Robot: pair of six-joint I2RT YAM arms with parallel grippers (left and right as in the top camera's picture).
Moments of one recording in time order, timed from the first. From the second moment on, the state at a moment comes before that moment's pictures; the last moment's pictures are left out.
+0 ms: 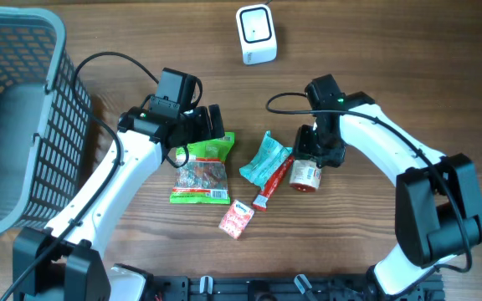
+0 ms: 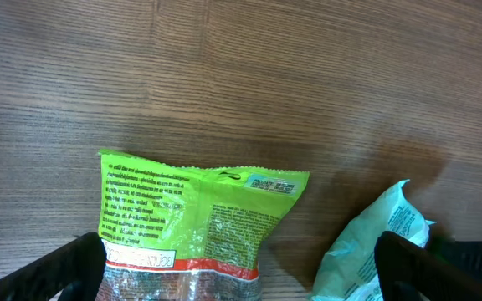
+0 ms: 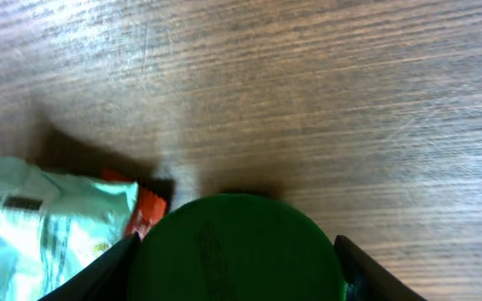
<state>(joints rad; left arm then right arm) -0.33 1.52 1.11 -0.69 0.05 -0.50 0.32 1.82 1.16 -0.88 -0.13 0.54</state>
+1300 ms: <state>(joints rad) -0.33 1.52 1.11 -0.69 0.05 -0.50 0.32 1.71 0.90 -0.02 0.57 0.28</state>
